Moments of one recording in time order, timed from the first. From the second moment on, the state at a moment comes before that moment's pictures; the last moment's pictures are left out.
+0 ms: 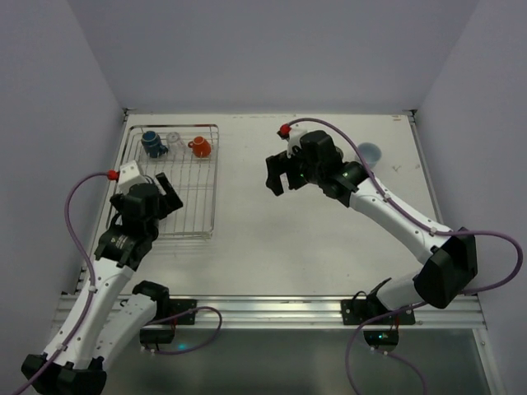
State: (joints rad) left arm -0.30 0.72 0.76 -0.60 -0.50 -0.54; right arm 0.66 1.45 1.30 -0.44 -0.07 0.15
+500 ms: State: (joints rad) left arm 0.02 0.86 0.76 -0.64 -0.52 -0.54; right arm 0.66 1.44 1.25 -0.38 -0.19 0.17
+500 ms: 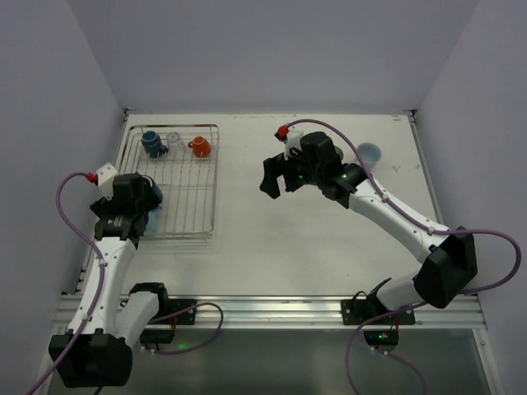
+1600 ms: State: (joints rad) left arm 0.16 1.01 0.69 -0.46 -0.36 -0.50; right arm 0.66 1.46 1.25 -0.38 -0.23 0.18
